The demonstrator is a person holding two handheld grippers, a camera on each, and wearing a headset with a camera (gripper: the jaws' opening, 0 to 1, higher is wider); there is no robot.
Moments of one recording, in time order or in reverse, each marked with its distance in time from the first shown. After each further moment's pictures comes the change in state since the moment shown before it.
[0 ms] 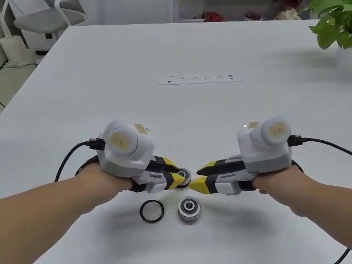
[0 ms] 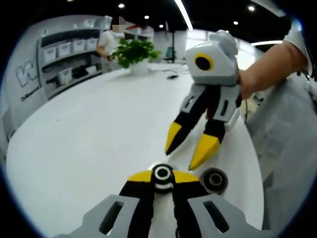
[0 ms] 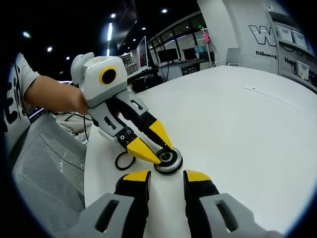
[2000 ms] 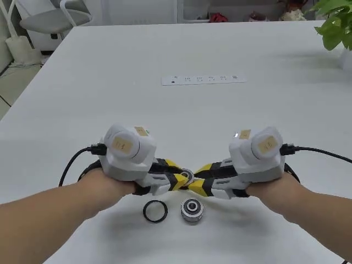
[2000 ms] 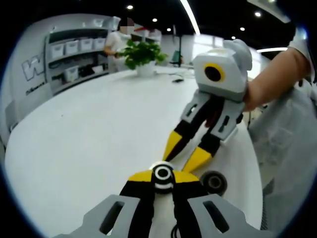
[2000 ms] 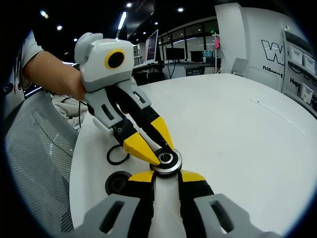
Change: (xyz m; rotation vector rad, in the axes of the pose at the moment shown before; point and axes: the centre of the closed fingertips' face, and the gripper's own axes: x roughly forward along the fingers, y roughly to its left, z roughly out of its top) left arm 0.000 0.000 -0.001 -0.051 -0.033 0.033; right arm 0.013 -0.002 -0.004 -0.164 0.021 -0.050
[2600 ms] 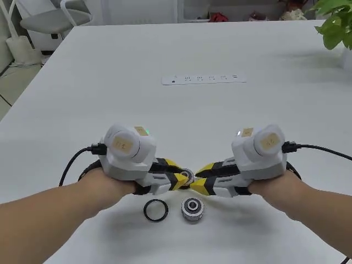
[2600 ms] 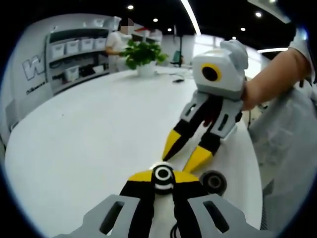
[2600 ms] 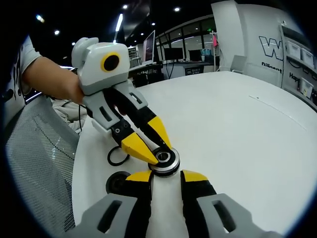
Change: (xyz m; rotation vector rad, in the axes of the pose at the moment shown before) left arm -0.001 0.000 0.000 -0.004 -0.003 0.004; right arm -0.001 -0.003 0.000 0.045 -0.009 0.013
